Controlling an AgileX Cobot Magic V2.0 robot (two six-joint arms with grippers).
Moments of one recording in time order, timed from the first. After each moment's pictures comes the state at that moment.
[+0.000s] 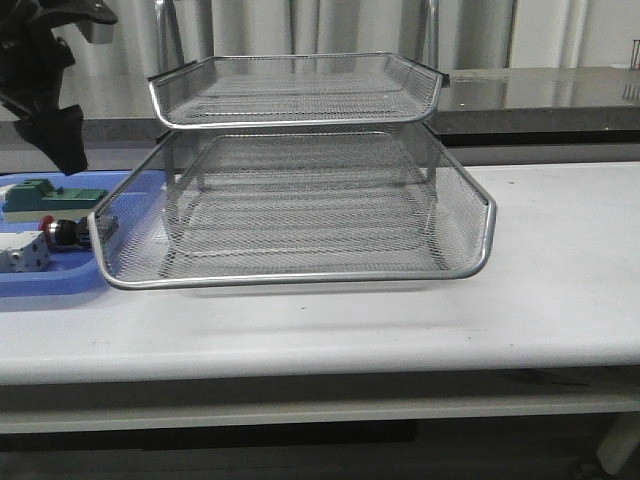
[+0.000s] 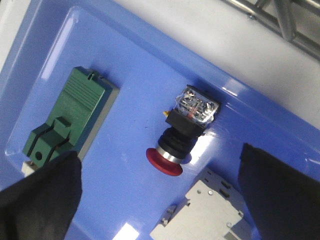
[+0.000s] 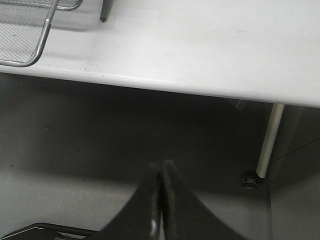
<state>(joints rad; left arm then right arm) -0.03 2.09 -1.85 0.03 0.95 0.86 0.15 0.42 -0.66 -0.05 1.03 0.02</state>
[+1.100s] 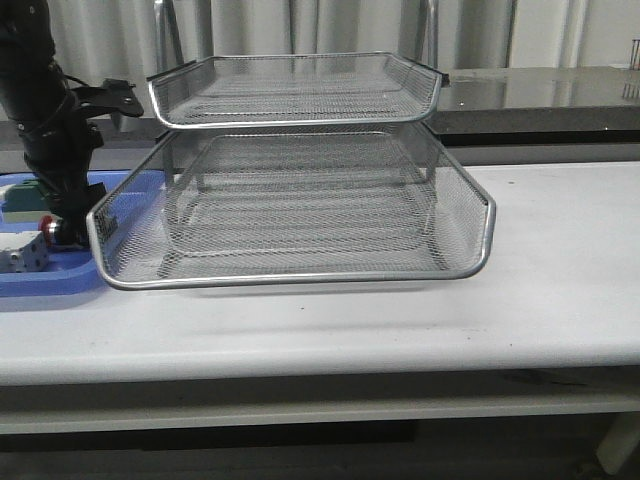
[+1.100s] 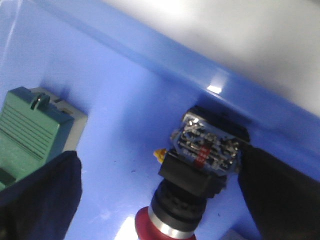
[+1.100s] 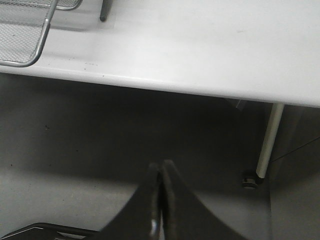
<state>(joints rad) -0.03 2.32 -1.95 0.05 0.89 0.92 0.15 0.42 -0.66 -0.05 1.03 0.02</state>
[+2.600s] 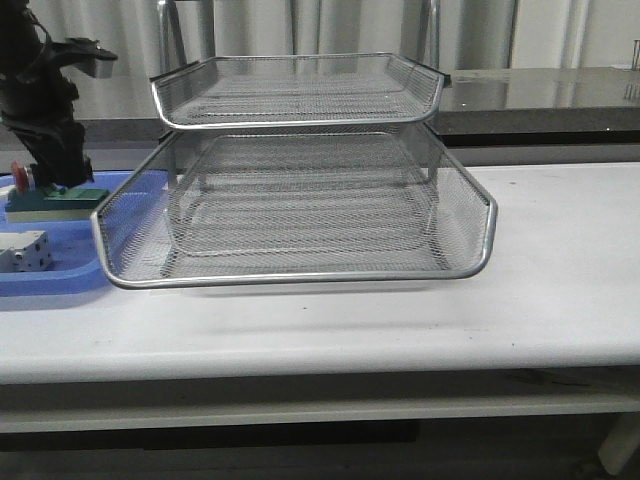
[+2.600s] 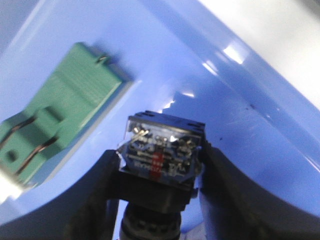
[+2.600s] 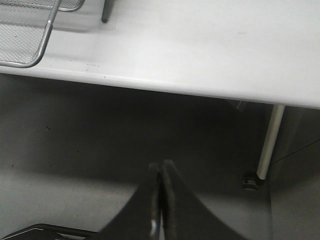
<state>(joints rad) 0.04 2.40 -2.33 -0.02 1.22 0.70 0.15 0.42 -0.67 -0.05 1.03 0.02</state>
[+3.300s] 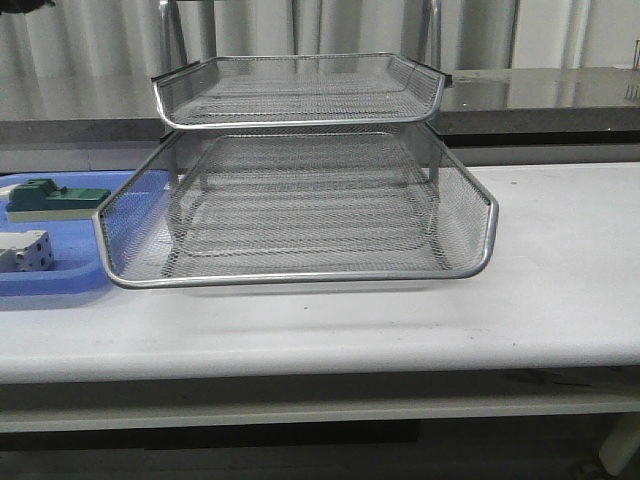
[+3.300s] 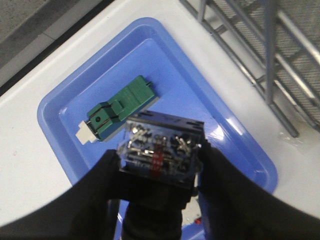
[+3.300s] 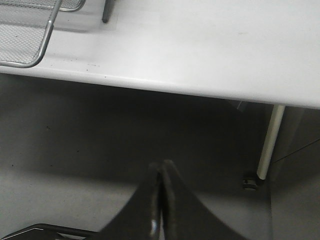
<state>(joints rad) -0.01 1.91 -2.10 -0.03 1.26 0.56 0.15 0.42 -0.67 -0.05 1.03 0.02</state>
